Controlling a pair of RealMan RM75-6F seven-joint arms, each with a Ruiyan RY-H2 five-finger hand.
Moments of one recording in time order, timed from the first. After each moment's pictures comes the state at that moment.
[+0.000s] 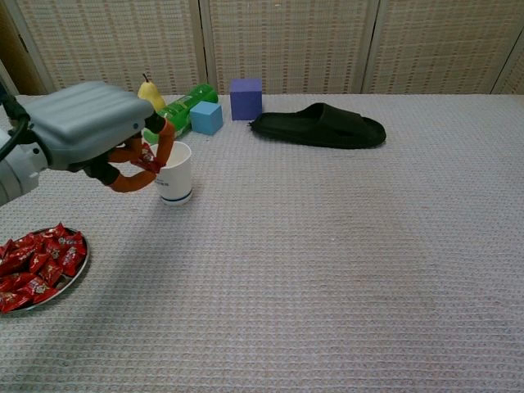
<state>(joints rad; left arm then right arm) -0.59 -1.54 -0.24 -1.71 1.30 1.07 0.85 0.13 -1.18 0.02 -1.63 -1.49 1.37 -0.30</state>
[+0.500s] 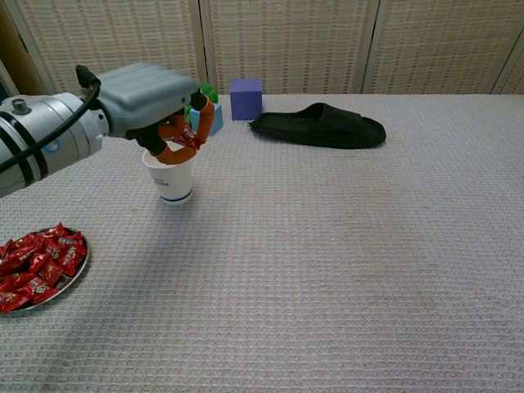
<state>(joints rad) -0.75 -1.57 -0.30 -1.57 1.21 0.98 0.75 0.13 -1.19 0.03 -1.64 -1.45 1.36 -0.32</state>
